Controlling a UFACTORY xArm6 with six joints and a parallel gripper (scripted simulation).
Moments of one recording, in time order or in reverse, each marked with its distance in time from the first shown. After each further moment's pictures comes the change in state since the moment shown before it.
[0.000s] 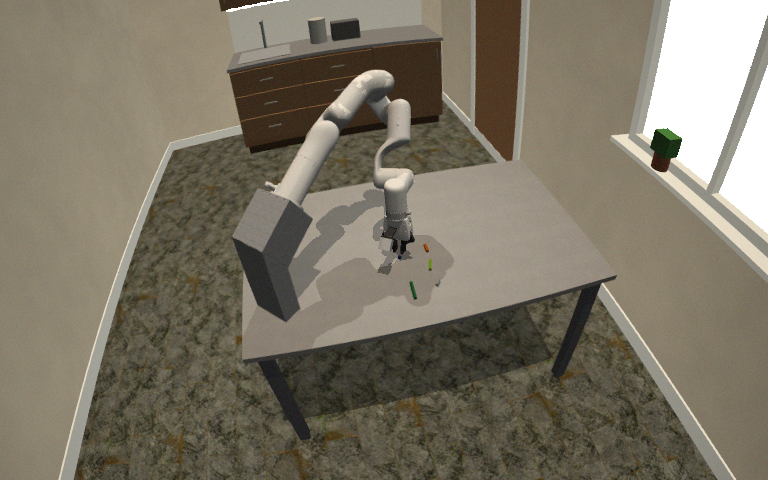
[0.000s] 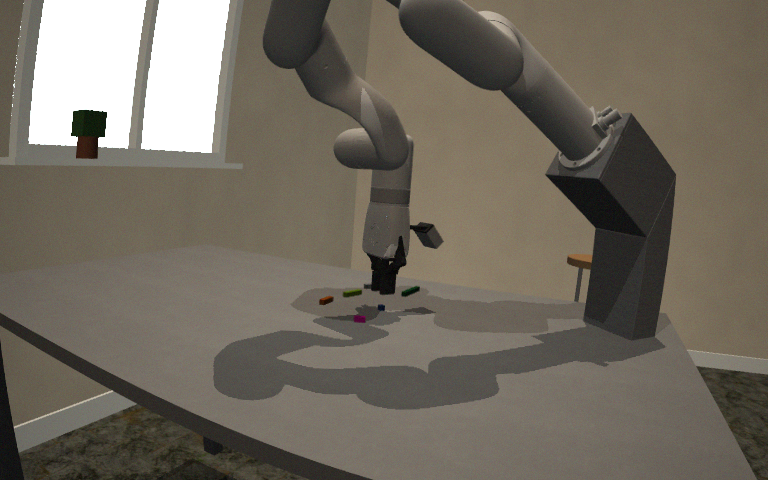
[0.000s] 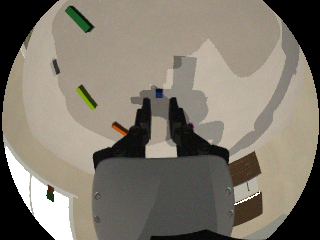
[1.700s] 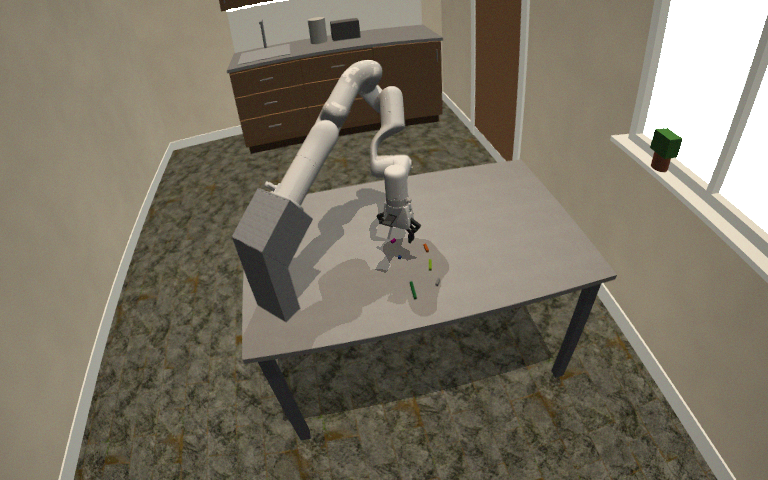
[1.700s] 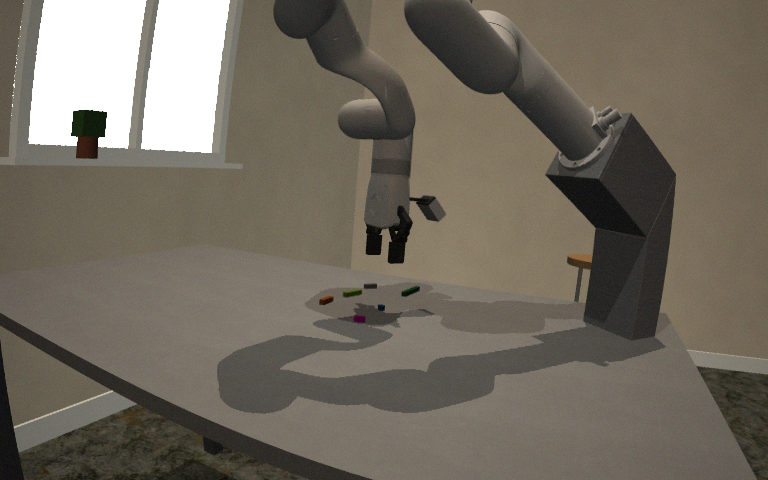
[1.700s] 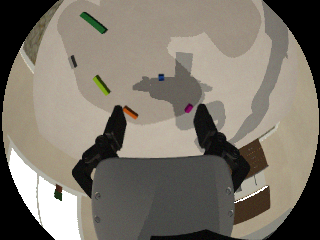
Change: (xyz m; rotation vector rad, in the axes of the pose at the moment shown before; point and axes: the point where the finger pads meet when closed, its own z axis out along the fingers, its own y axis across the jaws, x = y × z) arm 0.000 -0.005 -0.055 0.001 -0.001 0.077
